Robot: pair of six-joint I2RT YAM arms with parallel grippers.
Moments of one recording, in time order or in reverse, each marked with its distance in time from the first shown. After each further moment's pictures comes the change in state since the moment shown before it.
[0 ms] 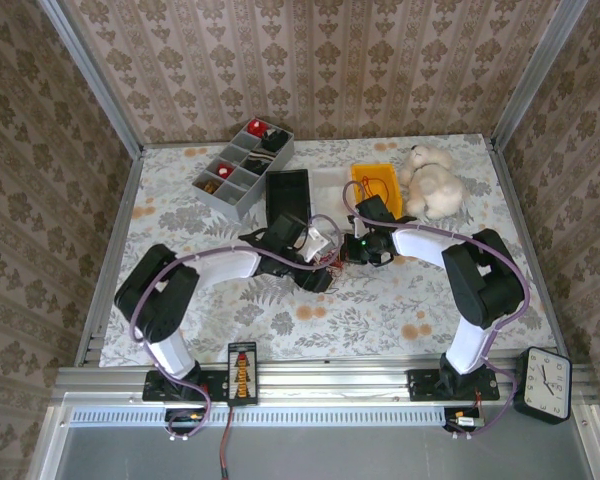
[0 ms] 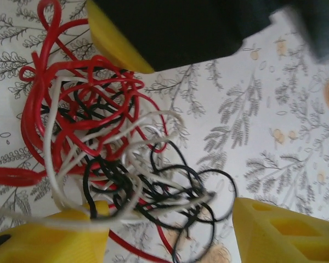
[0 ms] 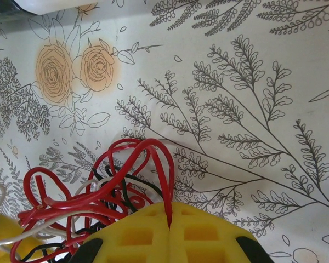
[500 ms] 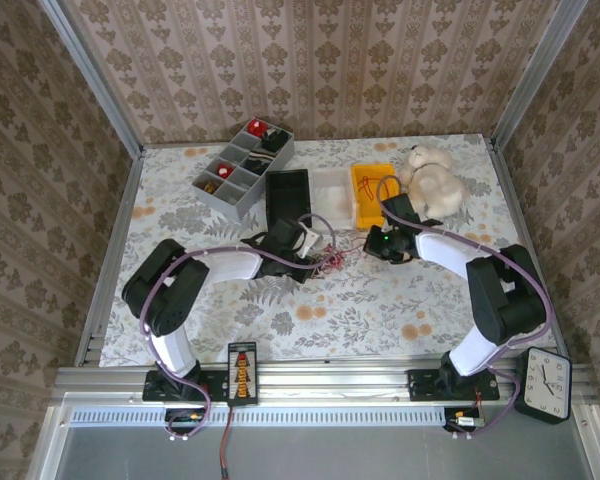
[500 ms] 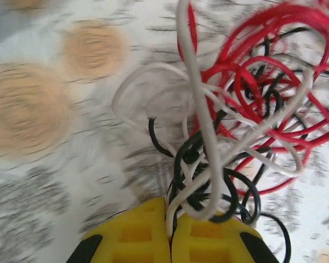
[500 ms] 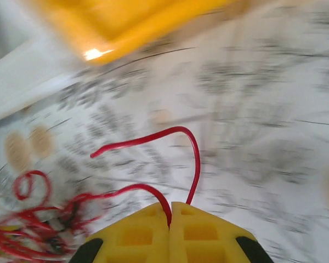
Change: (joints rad) left arm 0.035 0.012 -0.084 0.137 -0.307 -0.139; right arm -0.153 -0.163 -0.126 -0.004 0.158 0.212
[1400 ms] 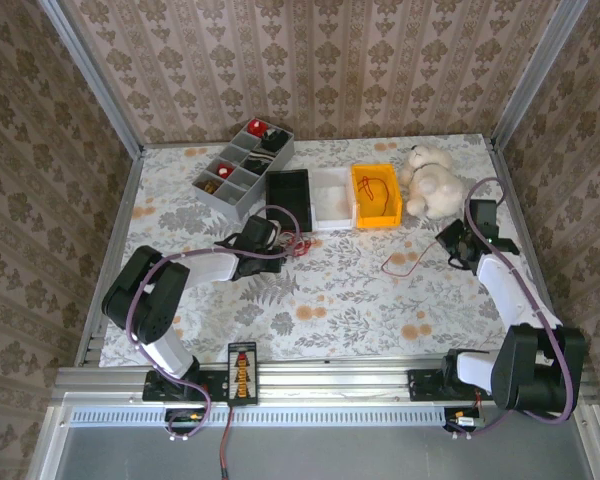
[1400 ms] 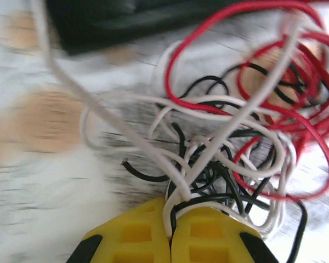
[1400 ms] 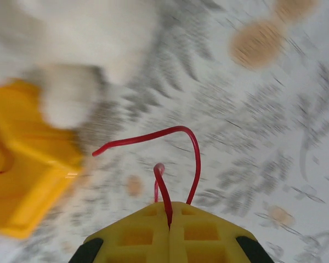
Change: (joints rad) left arm 0.121 -0.082 -0.107 0.017 -0.119 -0.167; right arm -0.397 -0.417 -0.076 -0.127 0.172 0.021
